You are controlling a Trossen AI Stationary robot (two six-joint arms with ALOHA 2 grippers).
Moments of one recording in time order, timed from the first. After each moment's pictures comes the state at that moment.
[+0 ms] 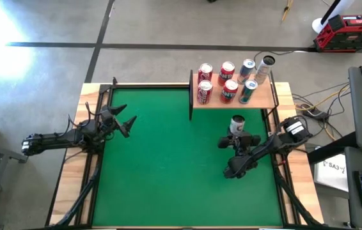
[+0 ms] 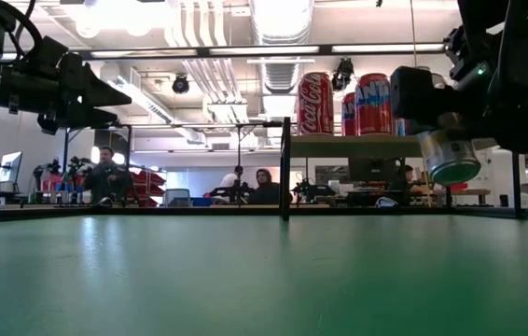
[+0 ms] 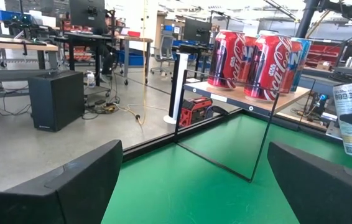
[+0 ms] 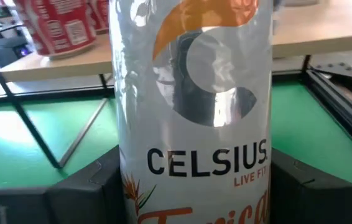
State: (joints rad) left arm 0.11 0.06 0.02 0.07 -0.62 -0.11; right arm 0.45 1.86 0.97 -1.57 1.13 2.68
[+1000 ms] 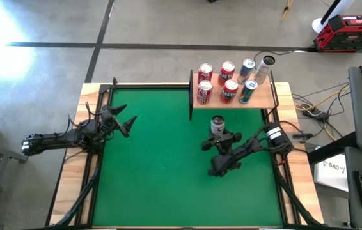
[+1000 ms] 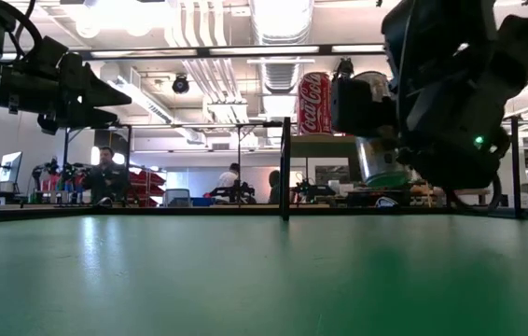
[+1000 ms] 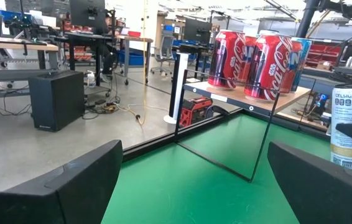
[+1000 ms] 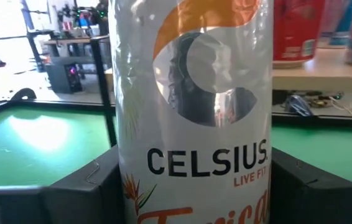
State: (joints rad) left arm 0.11 0.06 0.02 0.07 -0.62 -0.11; right arm 0.34 2.09 1.18 -1.56 1.44 2.56
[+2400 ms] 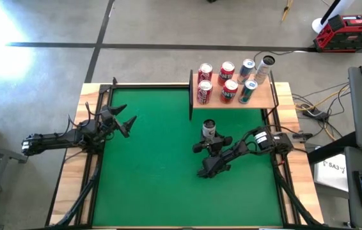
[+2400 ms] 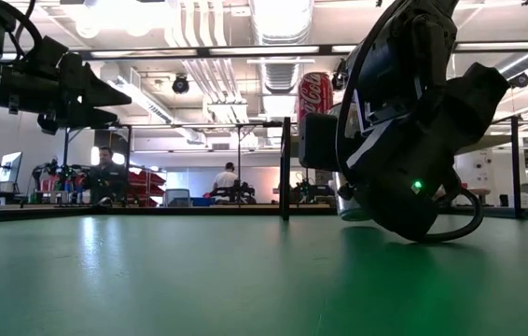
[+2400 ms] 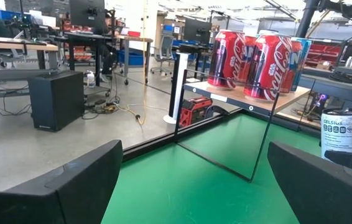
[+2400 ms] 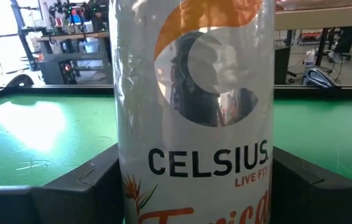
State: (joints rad) left arm 0.11 0.06 0.02 0.07 -0.62 -0.11; right arm 0.30 2.28 1.32 -1.37 1.44 2.43
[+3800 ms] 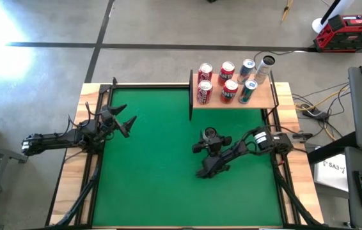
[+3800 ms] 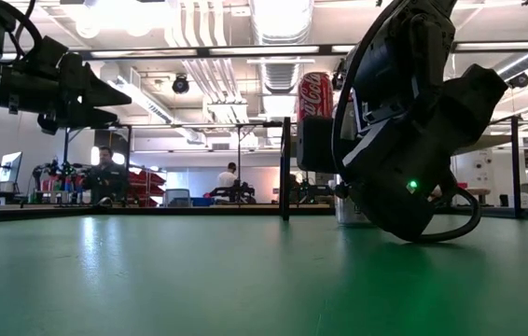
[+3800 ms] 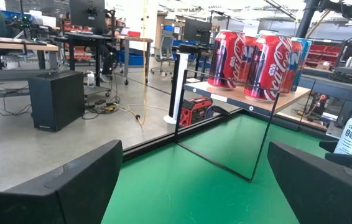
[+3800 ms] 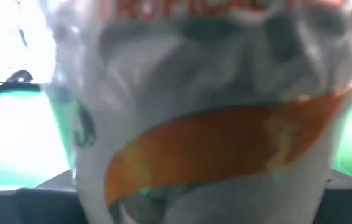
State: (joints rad) left arm 0.11 0.06 0.02 0.07 -0.62 -0.11; right arm 0.30 2.28 1.33 -1.35 1.44 2.39
